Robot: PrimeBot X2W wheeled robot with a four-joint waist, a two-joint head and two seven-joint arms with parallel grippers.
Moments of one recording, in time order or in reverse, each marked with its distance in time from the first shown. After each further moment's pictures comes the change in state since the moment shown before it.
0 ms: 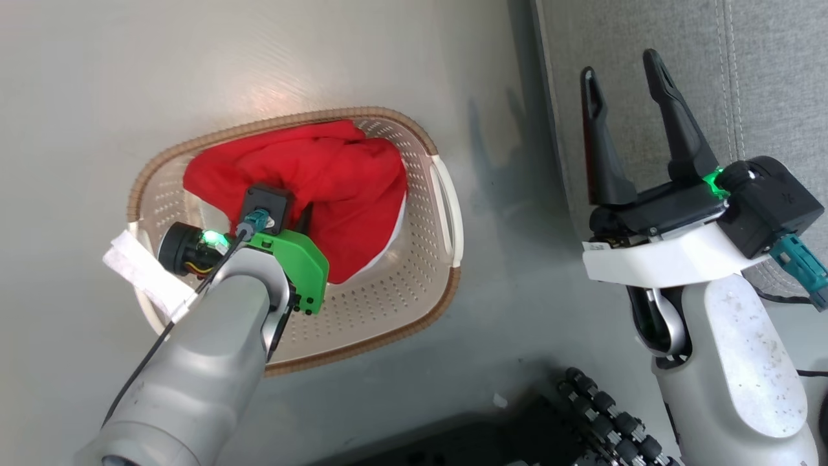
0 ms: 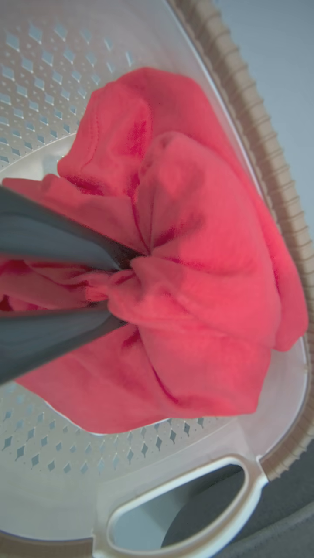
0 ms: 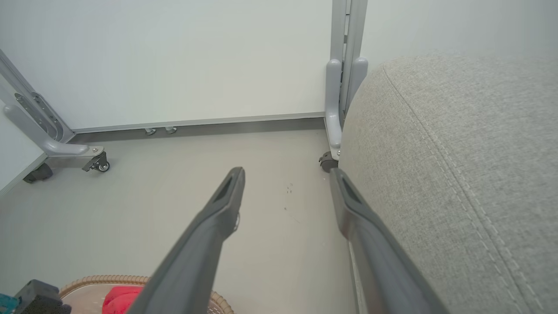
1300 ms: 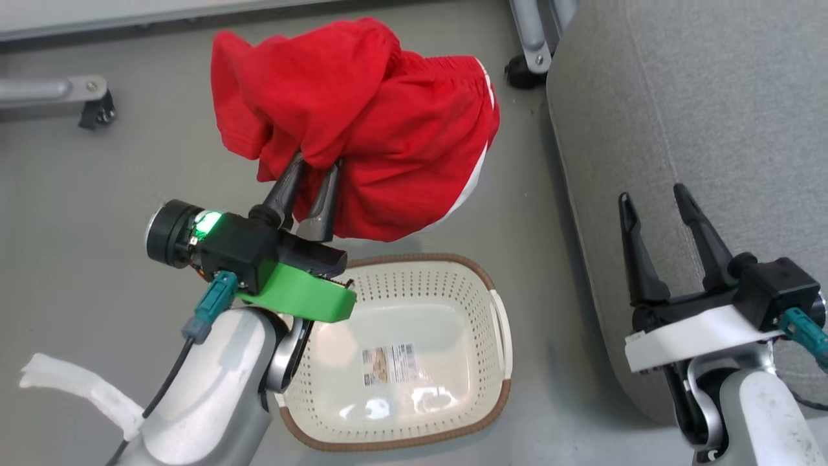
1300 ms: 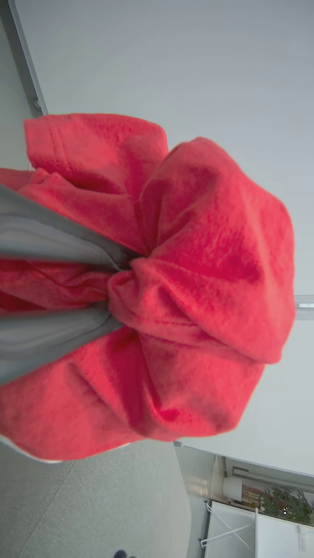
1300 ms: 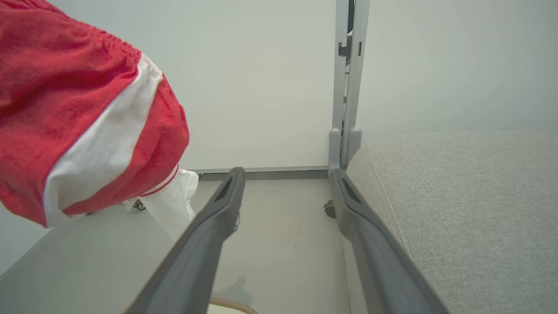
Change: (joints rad) left arm 0.365 0.112 0.365 -0.997 0.318 0.070 -0.001; right arm 0.290 -0.022 -0.117 -0.053 -0.031 0.000 0.154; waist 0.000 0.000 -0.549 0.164
